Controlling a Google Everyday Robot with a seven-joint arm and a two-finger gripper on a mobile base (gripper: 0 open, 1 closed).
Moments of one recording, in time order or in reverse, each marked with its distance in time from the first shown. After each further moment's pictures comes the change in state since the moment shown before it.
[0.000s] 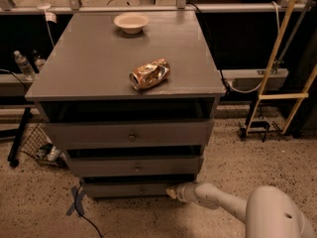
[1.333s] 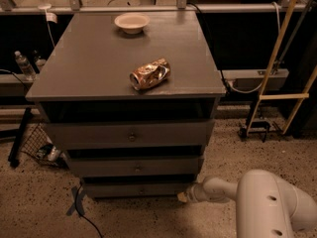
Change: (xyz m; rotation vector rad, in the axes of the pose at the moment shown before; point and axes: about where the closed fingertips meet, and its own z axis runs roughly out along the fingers) arm 0.048 -0.026 -0.044 0.014 0.246 0.102
